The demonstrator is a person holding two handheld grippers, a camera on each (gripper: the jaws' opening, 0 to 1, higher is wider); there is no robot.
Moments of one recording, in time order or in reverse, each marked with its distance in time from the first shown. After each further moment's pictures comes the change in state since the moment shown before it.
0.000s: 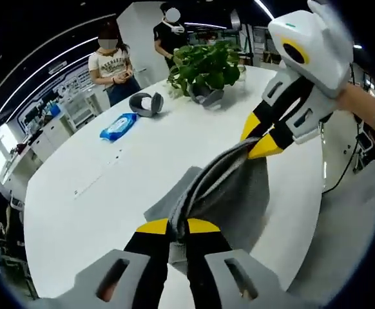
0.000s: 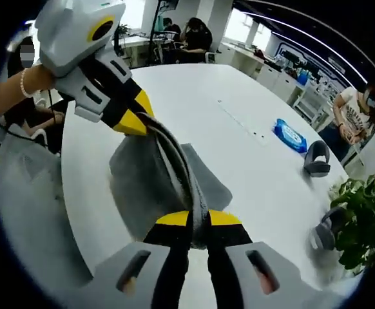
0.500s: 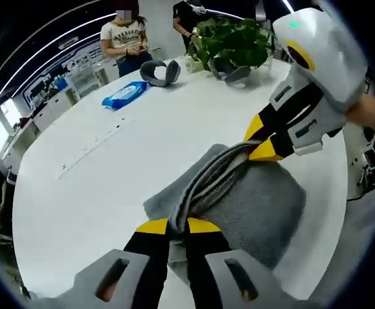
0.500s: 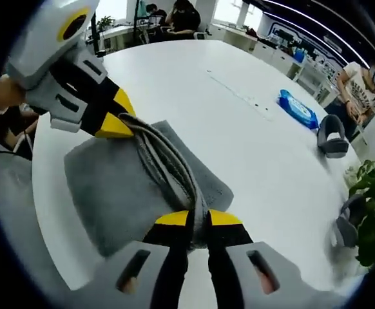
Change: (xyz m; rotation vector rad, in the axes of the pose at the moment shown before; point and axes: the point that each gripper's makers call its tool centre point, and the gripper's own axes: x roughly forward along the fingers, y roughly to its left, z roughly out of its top) left arm 0.078 0.016 -0.042 -0.076 0.136 0.022; right arm 0.092 -0.019 -0.033 0.075 0.128 0.013
